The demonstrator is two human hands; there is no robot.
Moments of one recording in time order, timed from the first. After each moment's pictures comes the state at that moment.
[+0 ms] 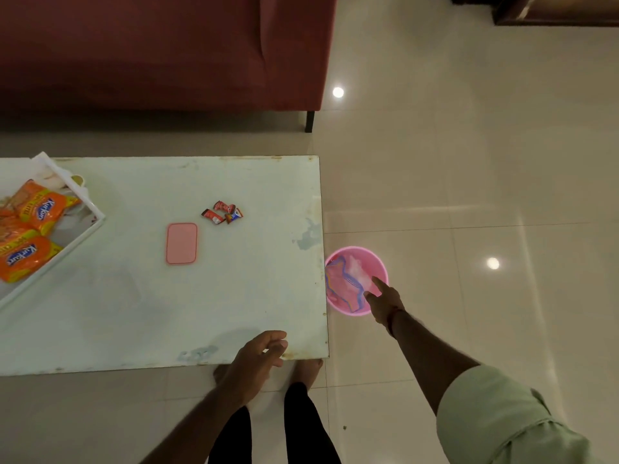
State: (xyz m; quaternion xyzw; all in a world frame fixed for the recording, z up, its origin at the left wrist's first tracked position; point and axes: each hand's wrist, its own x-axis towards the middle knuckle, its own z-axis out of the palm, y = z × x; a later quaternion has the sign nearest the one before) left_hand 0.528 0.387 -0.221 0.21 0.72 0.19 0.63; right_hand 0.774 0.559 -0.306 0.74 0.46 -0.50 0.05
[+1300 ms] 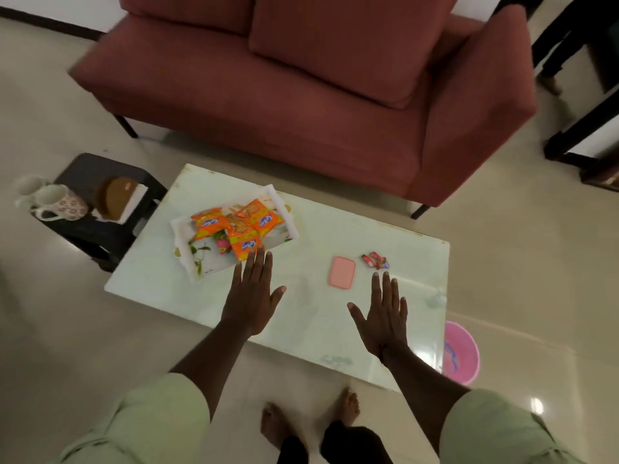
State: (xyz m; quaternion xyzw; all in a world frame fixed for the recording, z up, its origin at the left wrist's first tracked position) left_hand 0.171 0.260 -0.094 0.52 0.85 -0.01 0.12; right_hand 0.423 0.395 -0.123 0.51 0.83 -0.20 0.06
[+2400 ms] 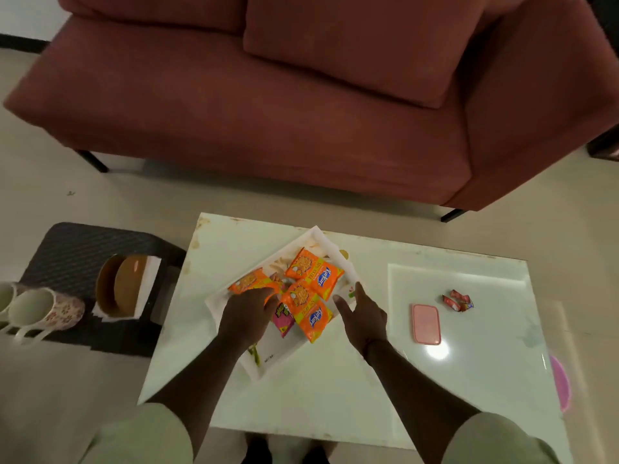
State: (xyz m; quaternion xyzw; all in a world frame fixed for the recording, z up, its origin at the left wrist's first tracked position) left_hand -0.154 0.322 -0.195 0.52 0.81 0.10 0.25; right_hand 0.070 0.419 -0.205 0.63 0.69 -0.35 0.00
